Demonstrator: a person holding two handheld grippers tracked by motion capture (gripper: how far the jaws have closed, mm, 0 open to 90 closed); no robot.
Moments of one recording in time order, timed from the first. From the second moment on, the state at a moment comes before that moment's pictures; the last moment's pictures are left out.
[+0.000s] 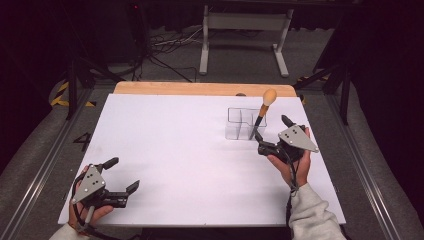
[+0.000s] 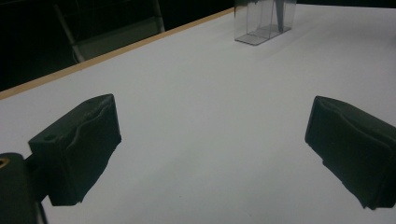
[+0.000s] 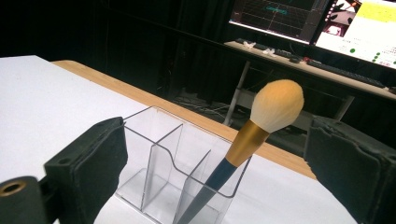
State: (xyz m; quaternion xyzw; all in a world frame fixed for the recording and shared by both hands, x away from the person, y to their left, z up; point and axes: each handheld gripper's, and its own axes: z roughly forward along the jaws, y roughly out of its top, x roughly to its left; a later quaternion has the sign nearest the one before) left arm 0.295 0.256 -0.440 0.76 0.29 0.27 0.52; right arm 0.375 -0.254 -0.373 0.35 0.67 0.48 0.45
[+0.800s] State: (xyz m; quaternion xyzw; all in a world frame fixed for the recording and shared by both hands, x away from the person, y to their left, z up) left arm 0.295 0.255 -0.440 0.76 0.29 0.27 0.52; right arm 0.354 -0.254 -0.378 0.31 0.69 0.47 0.45
